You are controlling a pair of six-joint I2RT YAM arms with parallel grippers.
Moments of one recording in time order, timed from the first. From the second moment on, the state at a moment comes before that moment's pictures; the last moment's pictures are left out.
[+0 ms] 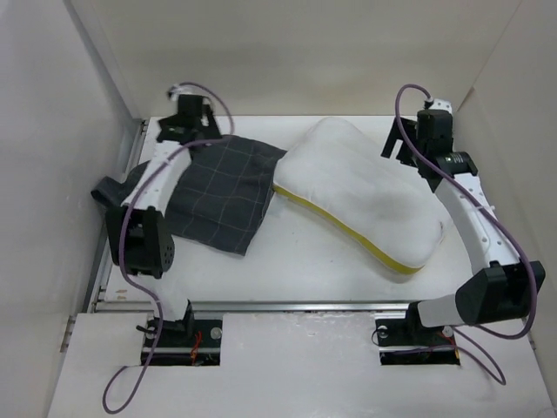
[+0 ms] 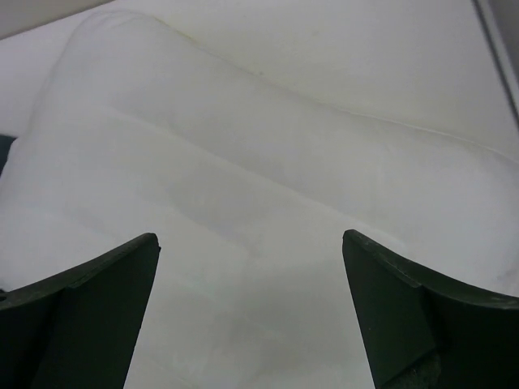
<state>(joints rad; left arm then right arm) -0.05 1.81 1.68 -0.58 -0.38 -0.39 0.12 1.38 1.38 -0.58 0.28 0.33</state>
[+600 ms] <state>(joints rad) -0.61 1.70 1.24 -0.52 -0.38 -0.40 0.17 1.51 1.36 -0.52 0.09 0.25</state>
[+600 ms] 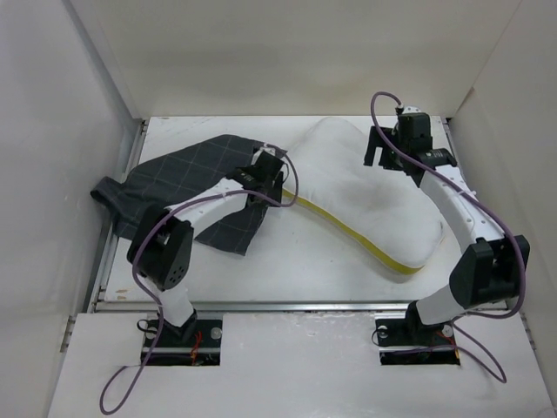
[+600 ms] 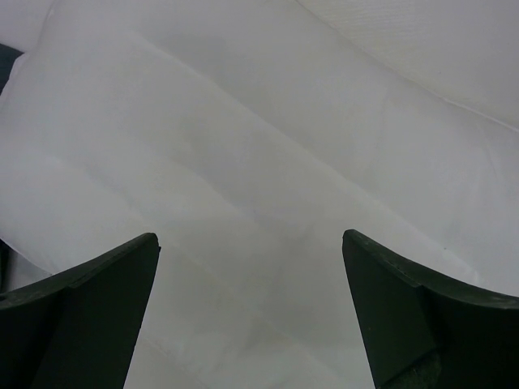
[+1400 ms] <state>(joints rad) -0.60 1.91 1.42 -0.55 -0.44 -0.42 0.28 1.68 1.37 -0.37 0.07 0.11</state>
